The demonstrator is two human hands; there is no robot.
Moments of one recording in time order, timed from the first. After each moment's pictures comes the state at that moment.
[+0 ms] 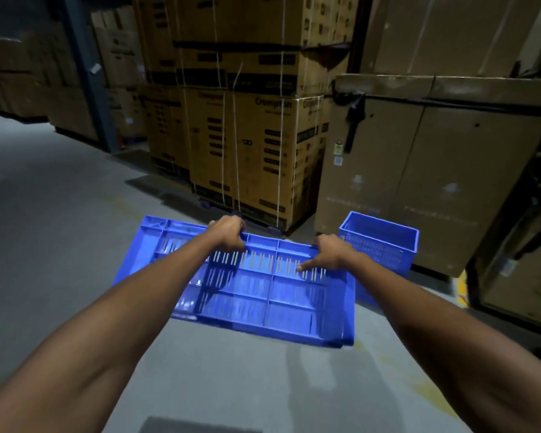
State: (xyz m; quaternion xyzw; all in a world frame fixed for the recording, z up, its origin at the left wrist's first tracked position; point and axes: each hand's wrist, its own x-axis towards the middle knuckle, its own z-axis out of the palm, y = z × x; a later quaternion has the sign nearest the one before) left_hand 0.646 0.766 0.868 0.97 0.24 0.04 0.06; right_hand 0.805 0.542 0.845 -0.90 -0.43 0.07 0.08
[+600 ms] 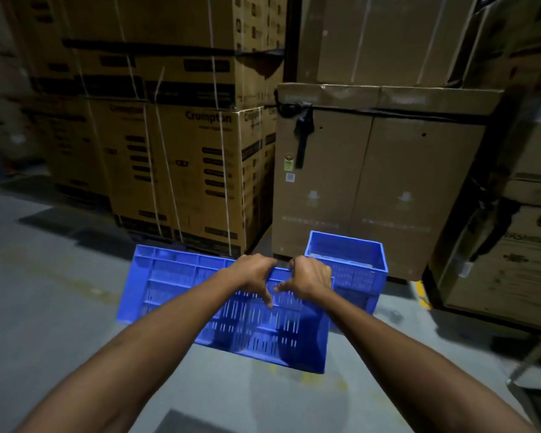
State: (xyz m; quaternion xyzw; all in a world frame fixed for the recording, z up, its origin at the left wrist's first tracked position) left_hand 0.947 0.863 0.845 1.00 -0.02 -0.09 0.02; right_hand 0.991 0.711 0.829 -0.96 -0.23 -0.02 0.16
